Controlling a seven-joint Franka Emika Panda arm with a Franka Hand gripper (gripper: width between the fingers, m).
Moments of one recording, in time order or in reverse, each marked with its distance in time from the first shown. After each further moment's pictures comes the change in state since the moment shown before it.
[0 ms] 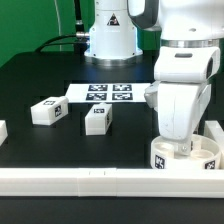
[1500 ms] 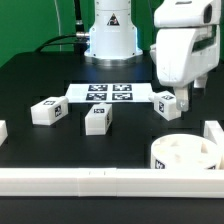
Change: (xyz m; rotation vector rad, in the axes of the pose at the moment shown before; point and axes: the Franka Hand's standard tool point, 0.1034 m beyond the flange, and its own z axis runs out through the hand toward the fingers) arm -0.014 -0.046 -0.062 -0.031 0.006 0.089
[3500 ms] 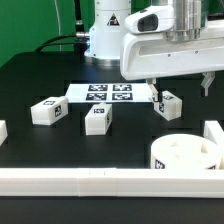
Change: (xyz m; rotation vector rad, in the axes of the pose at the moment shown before) arm -0.019 -0.032 0.005 0.084 -0.034 0.970
